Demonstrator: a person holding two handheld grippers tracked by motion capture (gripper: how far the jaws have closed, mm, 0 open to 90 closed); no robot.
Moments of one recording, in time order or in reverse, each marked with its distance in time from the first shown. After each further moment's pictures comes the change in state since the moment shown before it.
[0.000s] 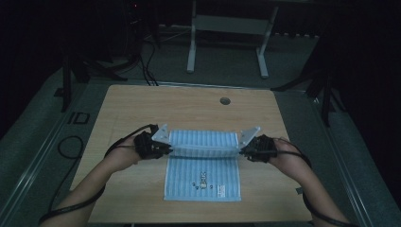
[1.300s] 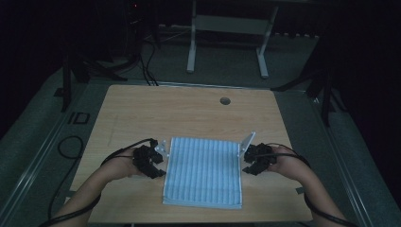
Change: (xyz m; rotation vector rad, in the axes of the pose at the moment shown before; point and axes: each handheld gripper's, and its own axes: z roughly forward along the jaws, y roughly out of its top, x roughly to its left) left arm 0.003 -0.028 0.032 0.184 -0.127 -0.075; right arm -0.007 -0.023 0.043 0.146 0.218 0.020
